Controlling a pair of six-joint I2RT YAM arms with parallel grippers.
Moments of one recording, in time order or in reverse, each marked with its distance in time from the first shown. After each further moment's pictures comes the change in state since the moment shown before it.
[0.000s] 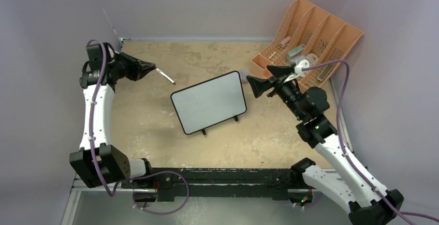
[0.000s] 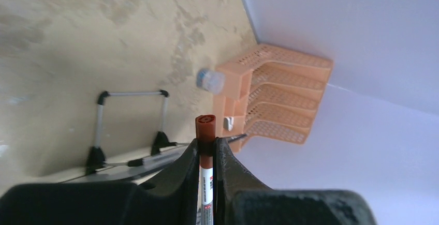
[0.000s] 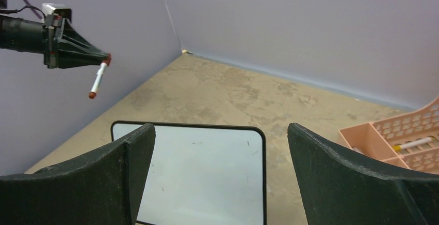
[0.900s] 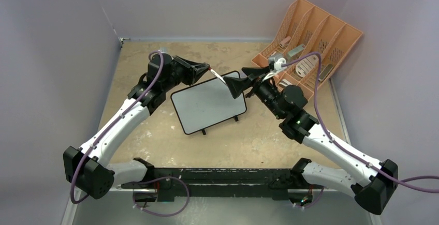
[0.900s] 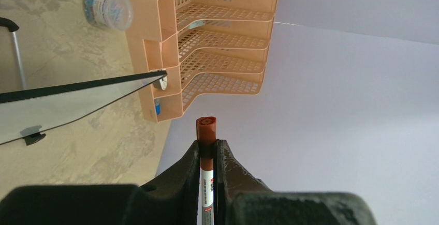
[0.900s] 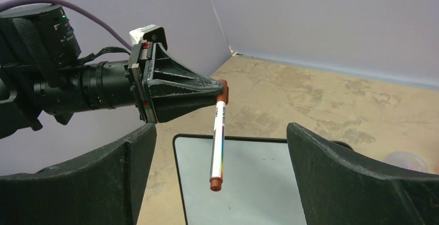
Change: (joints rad) left arm -0.756 -0.113 -0.229 0.511 -0.459 -0.504; right arm 0.270 0.187 0.062 0.150 0.173 0.129
